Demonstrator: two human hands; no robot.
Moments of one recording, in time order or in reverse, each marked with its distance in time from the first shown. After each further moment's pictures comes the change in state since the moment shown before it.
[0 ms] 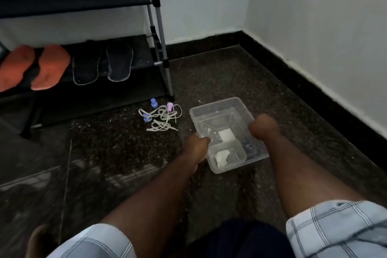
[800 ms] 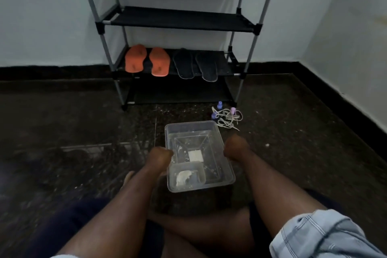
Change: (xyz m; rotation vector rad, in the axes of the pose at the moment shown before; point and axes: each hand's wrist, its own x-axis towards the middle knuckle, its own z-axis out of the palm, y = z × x) left_hand -0.172 -0.068 -0.297 0.070 0.416 -0.045; right_hand -0.202 -0.191 0.110 -0.222 -0.218 -0.440
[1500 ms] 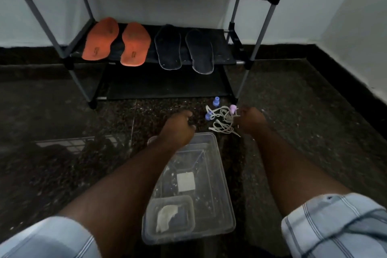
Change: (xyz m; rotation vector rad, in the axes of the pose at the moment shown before) left_hand 0.131 0.093 0.097 0.458 -0.045 0.465; right_hand 0.165 0.046 -0.043 0.243 0.229 0.015
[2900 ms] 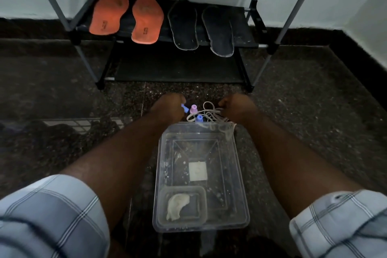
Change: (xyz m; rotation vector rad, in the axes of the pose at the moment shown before) left_hand 0.050 -0.063 -0.029 0.274 -0.036 0.080; right_hand 0.012 -0.057 0.044 -0.172 -0.160 -0.261
